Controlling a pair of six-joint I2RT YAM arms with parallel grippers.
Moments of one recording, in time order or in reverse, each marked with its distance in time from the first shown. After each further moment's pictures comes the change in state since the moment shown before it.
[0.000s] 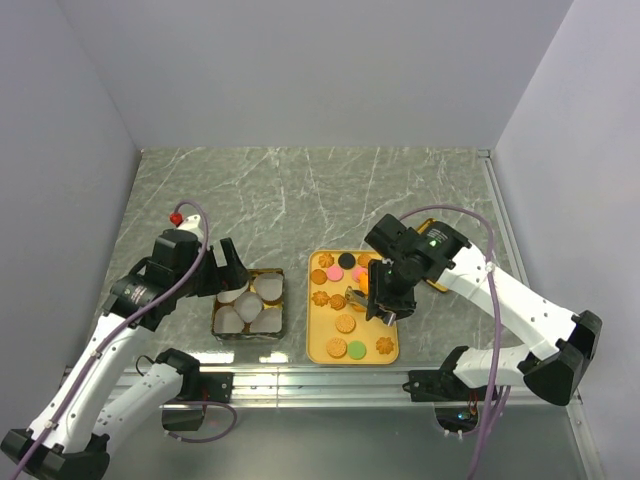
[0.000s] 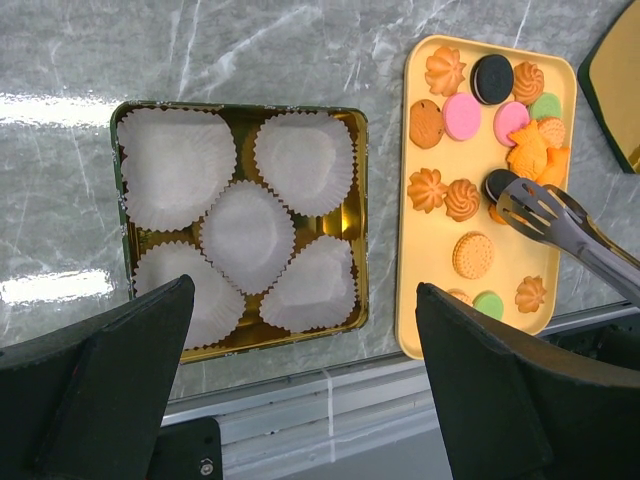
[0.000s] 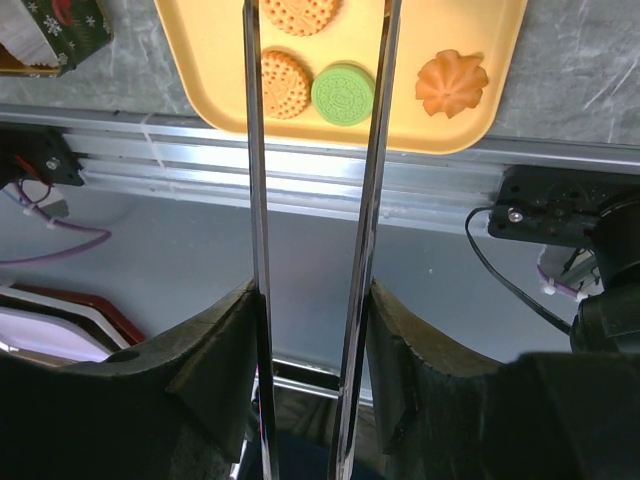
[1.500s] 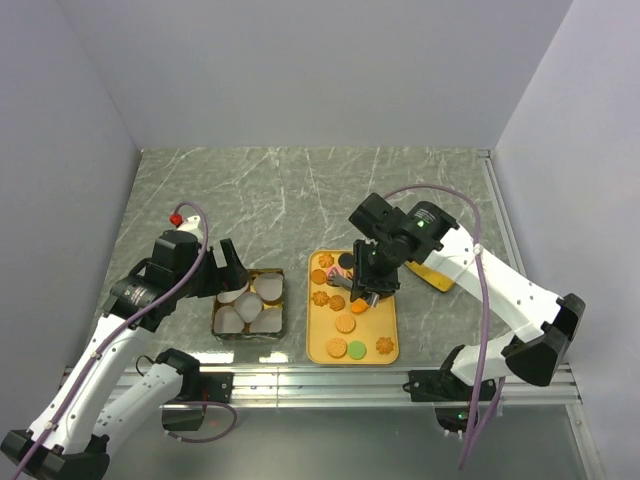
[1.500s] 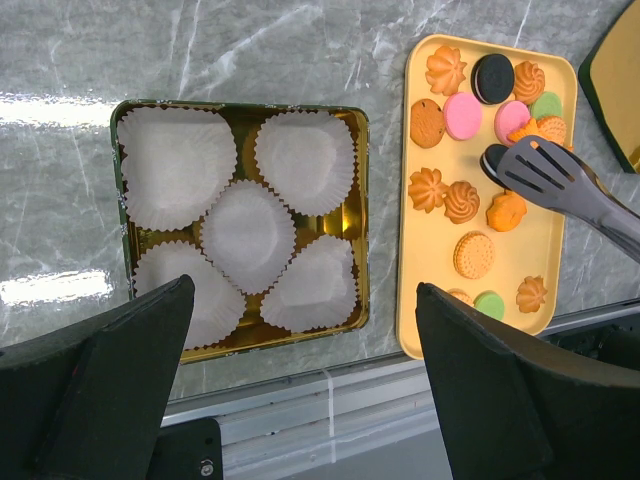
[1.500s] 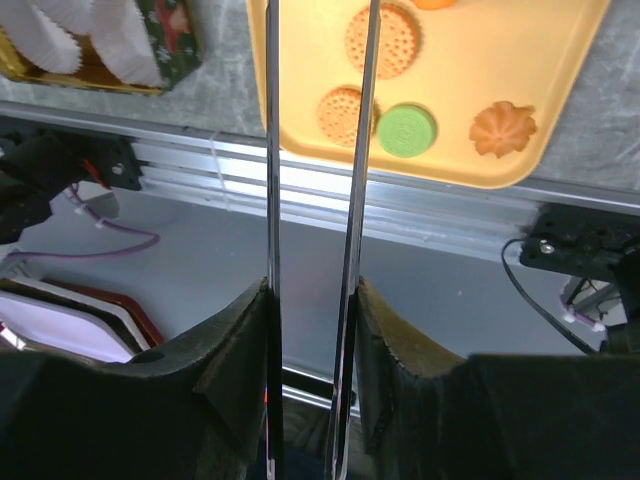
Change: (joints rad) left arm 0.000 -0.008 -0.008 0.003 0.000 0.000; right arm 0.023 0.127 0.207 -0.005 0.016 -0.022
